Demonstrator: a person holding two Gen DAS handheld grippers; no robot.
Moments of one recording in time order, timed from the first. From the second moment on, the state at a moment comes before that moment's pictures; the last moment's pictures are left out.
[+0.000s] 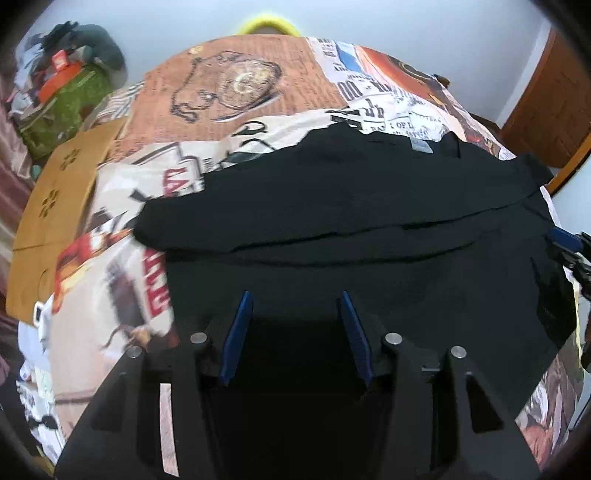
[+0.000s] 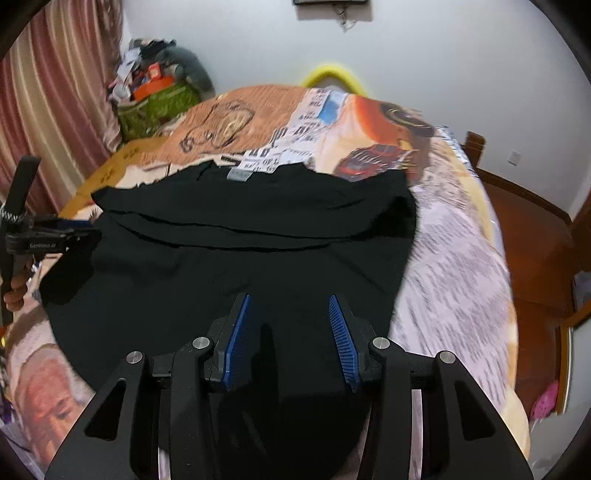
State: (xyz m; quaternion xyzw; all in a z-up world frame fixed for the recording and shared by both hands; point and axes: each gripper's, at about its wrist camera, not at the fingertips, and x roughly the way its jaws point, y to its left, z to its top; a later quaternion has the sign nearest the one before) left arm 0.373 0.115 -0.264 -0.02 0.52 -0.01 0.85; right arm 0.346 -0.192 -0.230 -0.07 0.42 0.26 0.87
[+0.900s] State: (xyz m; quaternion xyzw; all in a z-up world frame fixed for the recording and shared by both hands) left arm 0.464 0.171 -0.196 -0.04 0.44 0.07 0.89; right arm 0.444 -0.197 -0.201 0.00 0.37 0.21 0.90
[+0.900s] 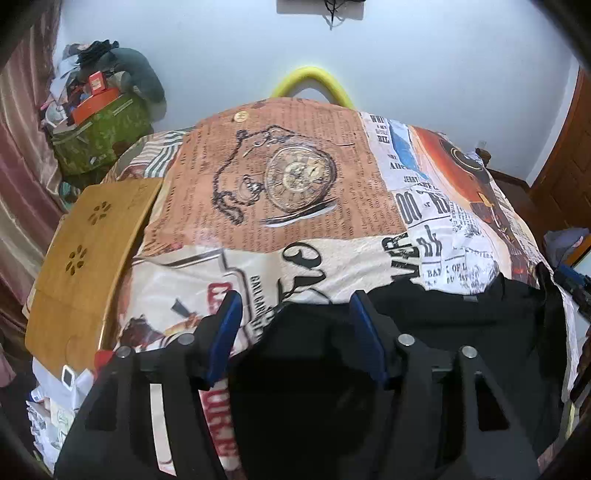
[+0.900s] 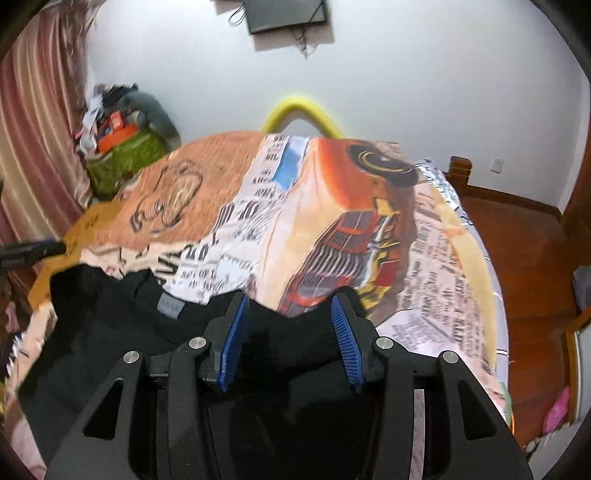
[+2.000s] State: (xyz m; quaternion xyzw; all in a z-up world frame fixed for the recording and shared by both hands) left arm 0.494 0.173 -0.258 -0.01 0.49 0.10 0.86; right arm 0.444 -0.125 -0.235 -0.17 0.40 0.26 0.86
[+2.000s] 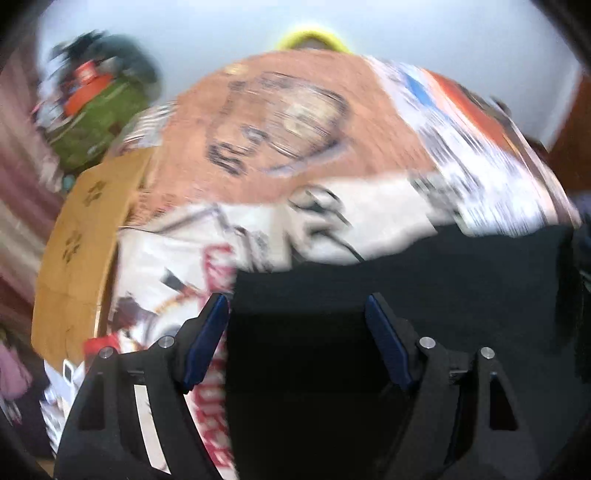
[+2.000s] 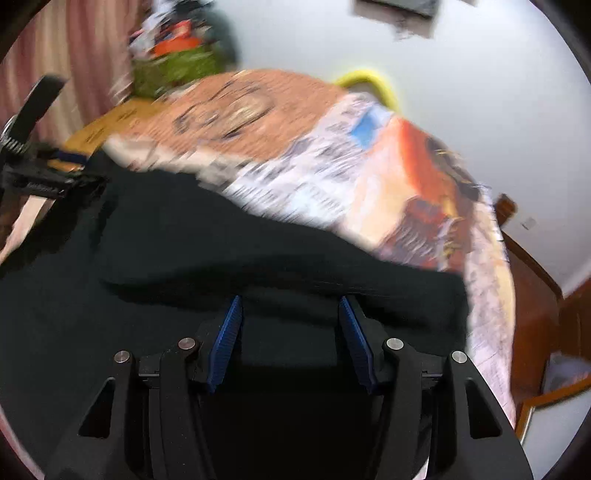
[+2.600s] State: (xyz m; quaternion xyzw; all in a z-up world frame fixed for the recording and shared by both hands) left arm 0.438 0.215 -0.272 -0.01 0.52 0.09 0.85; right arm 0.443 -0.226 -0.226 -0.06 0.42 0.19 0.89
